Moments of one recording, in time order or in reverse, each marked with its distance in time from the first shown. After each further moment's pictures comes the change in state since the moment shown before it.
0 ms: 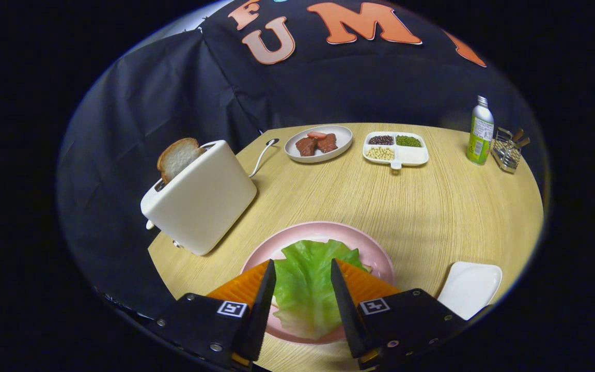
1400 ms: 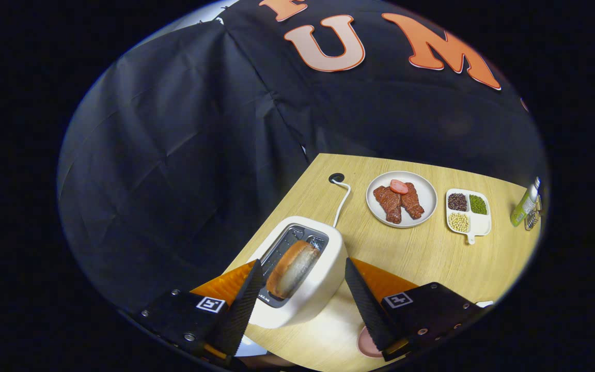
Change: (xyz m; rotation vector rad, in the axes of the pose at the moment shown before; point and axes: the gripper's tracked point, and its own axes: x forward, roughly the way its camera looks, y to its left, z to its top) arm 0.052 0.212 0.168 -0.001 0.084 0.107
